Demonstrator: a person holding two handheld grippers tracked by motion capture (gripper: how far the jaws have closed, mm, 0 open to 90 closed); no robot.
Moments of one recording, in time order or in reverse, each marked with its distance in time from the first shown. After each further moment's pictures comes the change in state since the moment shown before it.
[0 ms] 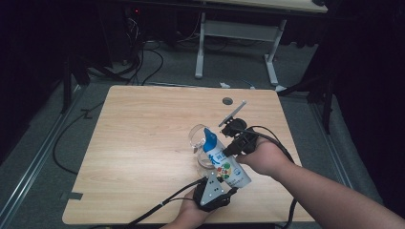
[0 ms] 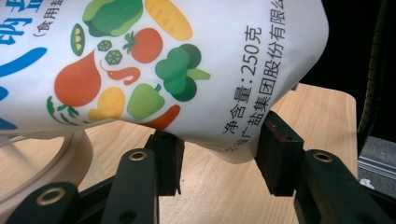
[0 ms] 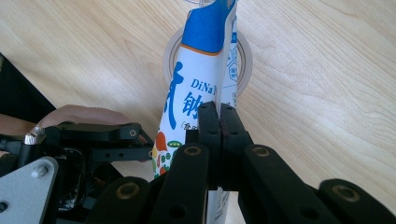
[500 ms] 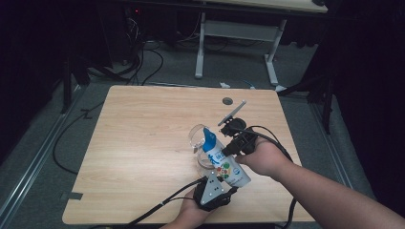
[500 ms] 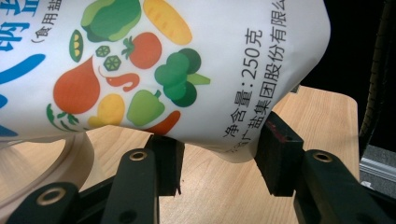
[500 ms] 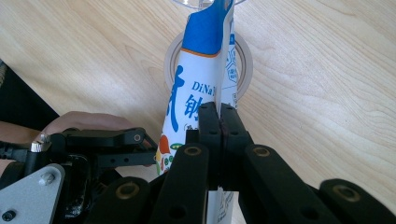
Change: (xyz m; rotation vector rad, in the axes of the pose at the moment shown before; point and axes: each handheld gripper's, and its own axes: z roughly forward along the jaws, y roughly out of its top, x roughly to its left) left arm 0.001 0.002 0.001 -0.004 0.000 -0.007; right arm 0.003 0.001 -0.001 -0.002 -0.006 0.033
